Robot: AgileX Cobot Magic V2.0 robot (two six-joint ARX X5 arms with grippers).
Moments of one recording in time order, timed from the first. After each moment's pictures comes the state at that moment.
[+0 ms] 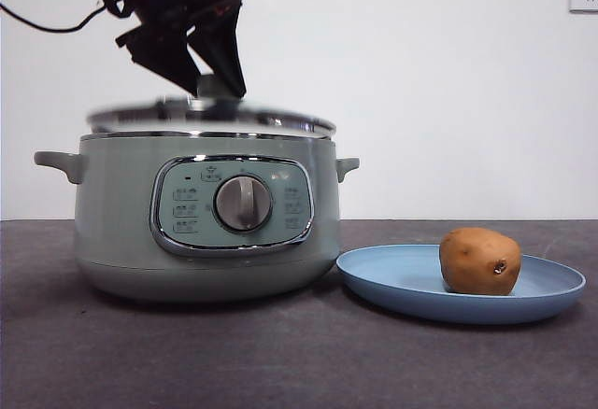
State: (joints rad) left arm -0.43 1.65 1.47 -0.62 0.16 0.12; right arm 0.33 0.98 1.25 -0.80 -0.15 0.03
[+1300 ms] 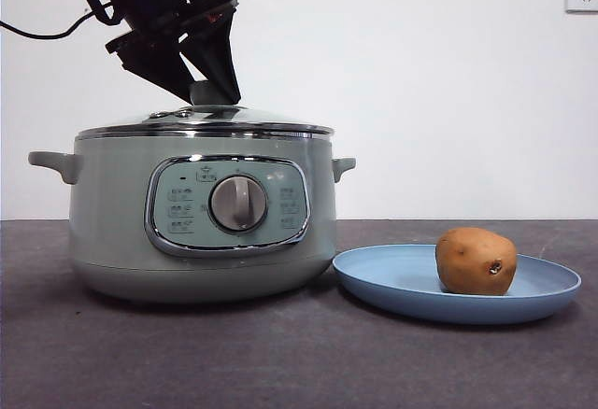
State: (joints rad) left arm -0.43 1.61 1.39 -0.59 0.14 0.10; right arm 0.33 0.98 1.25 -0.79 -0.15 0.03
